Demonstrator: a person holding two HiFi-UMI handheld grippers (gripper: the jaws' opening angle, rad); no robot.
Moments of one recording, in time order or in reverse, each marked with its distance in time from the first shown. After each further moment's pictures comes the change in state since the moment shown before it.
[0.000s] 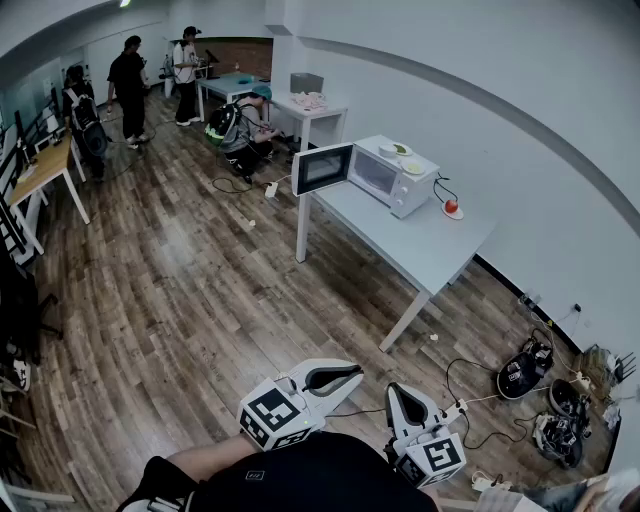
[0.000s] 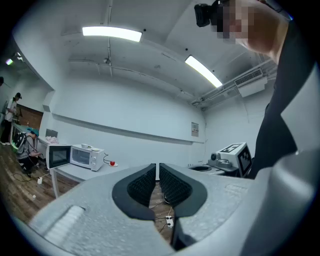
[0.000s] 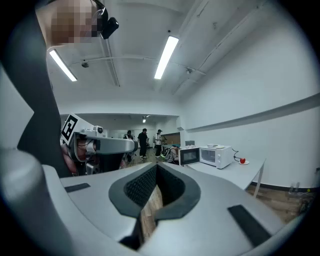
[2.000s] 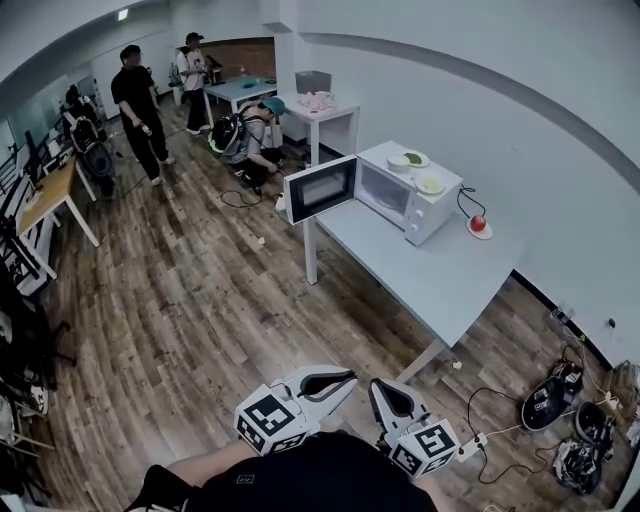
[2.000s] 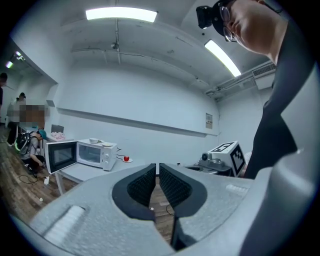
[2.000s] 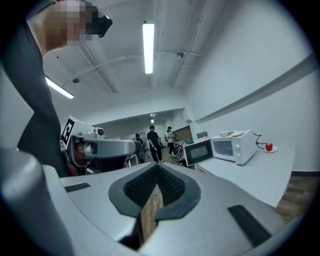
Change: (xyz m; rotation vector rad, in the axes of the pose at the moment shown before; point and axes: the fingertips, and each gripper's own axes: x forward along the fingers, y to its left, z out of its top) left arm 0.162 0.205 -0.009 -0.014 0.104 0.075; right arm 0.216 -0.170 -0.013 0.143 0.023 0.195
